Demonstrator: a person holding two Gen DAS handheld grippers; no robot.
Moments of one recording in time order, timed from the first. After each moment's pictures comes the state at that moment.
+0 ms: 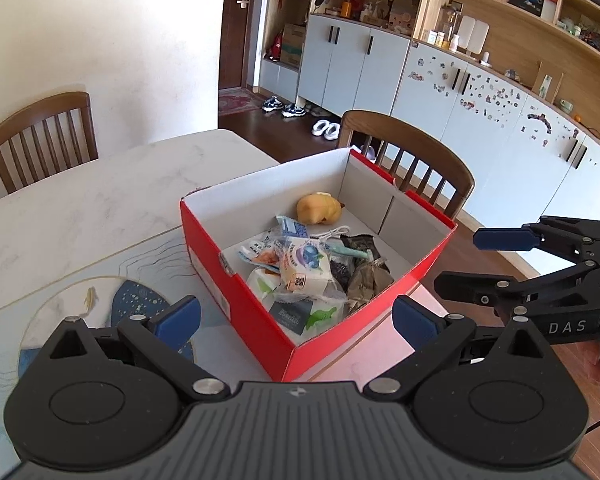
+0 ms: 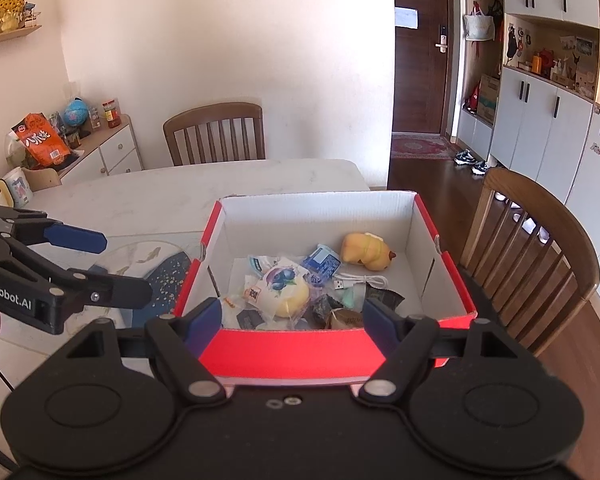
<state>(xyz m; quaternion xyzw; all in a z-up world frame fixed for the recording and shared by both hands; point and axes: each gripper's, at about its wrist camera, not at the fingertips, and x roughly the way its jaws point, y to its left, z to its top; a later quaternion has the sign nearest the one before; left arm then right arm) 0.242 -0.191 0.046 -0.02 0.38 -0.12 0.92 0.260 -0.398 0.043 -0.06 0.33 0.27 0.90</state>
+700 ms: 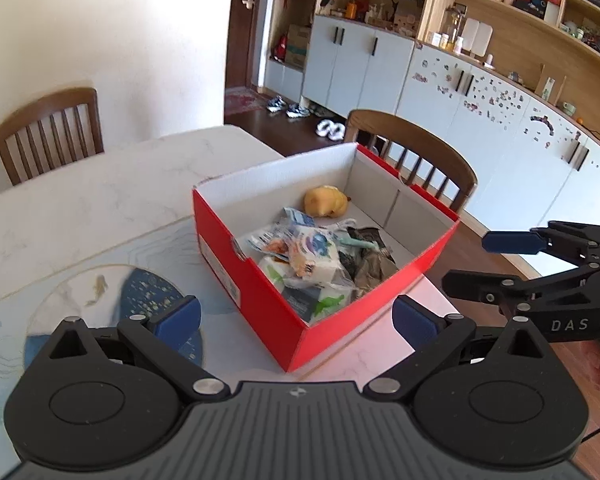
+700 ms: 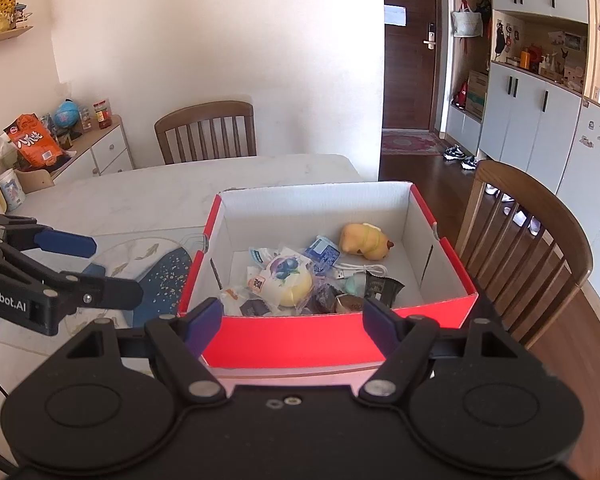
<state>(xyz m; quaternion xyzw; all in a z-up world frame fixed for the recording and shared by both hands) 0.228 -0.181 0.041 -0.02 0.38 -0.11 0.92 0.245 -0.391 0.039 -0.05 0.34 0.25 0.91</state>
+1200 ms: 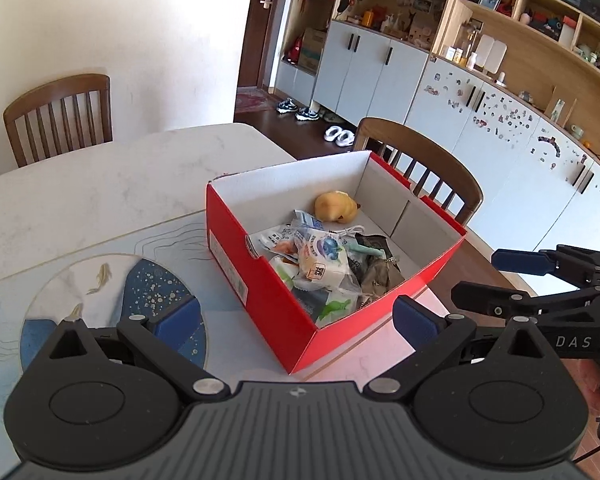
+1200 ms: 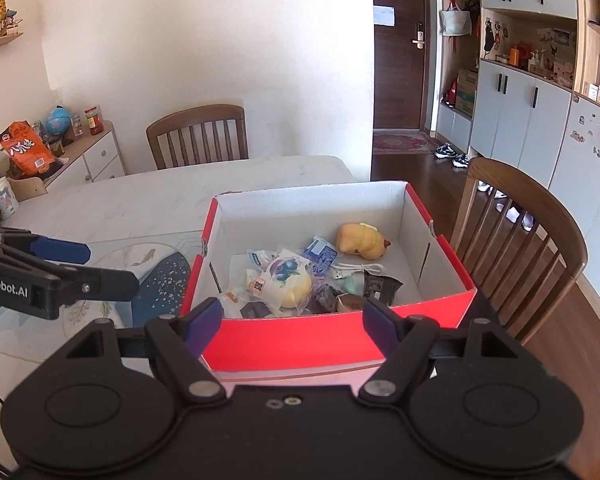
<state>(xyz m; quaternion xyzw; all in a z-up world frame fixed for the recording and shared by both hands) 0.229 -0.166 0.038 -0.06 0.38 -0.10 0.92 0.241 -0.385 0.038 -0.04 0.34 0.24 0.91</state>
